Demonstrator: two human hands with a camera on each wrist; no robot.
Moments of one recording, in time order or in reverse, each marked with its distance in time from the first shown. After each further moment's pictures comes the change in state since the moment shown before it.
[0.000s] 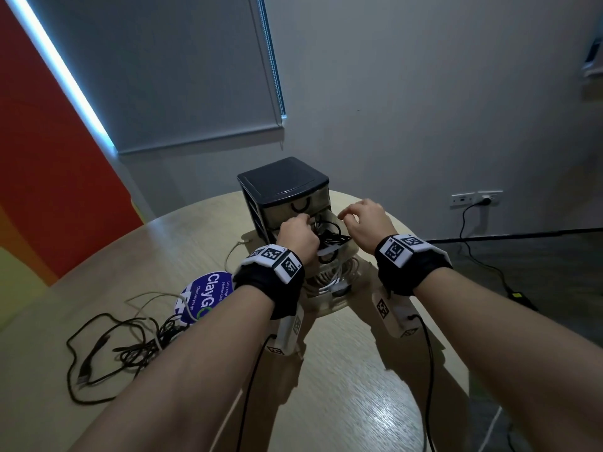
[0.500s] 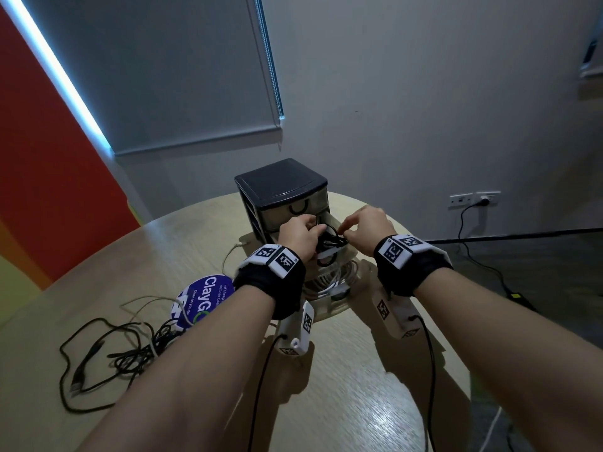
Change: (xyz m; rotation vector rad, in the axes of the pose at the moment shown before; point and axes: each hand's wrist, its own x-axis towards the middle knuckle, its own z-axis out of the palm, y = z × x) left_hand 0.006 0.002 0.004 -0.206 -0.021 -0.032; right_hand 0.000 0.001 -0.003 -0.117 -0.108 0.066
